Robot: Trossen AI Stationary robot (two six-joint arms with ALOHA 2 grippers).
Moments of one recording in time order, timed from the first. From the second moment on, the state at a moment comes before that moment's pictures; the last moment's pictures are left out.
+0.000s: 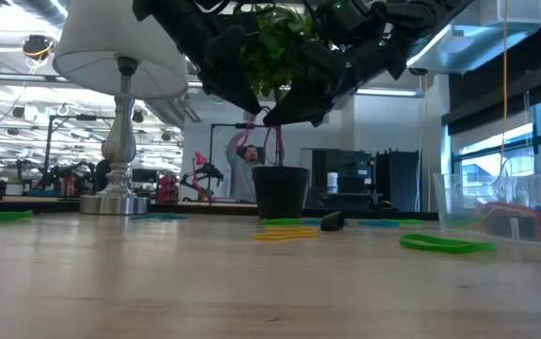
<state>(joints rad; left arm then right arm) 0.13 1.49 1.10 -0.36 -0.19 -0.04 -0.21 1.67 1.03 0.09 -0.17 -0.04</state>
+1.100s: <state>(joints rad) 0.13 1.31 1.10 -0.48 -0.25 -0.04 -0.31 0.91 0.88 -1.16 0.02 0.42</state>
